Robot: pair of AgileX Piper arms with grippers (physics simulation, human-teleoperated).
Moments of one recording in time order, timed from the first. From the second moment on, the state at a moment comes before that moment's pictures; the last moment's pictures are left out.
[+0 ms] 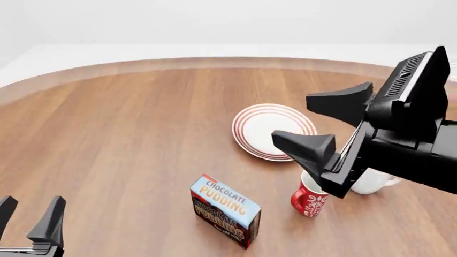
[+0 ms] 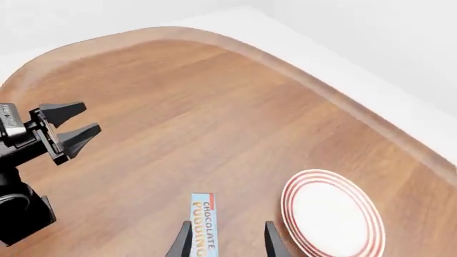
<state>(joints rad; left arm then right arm) 0.00 0.00 0.00 0.00 0.00 0.81 0.87 -0.98 0.49 -0.14</state>
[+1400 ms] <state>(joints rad) 0.00 0.00 0.00 0.00 0.00 0.86 1.08 -0.85 0.45 -0.11</state>
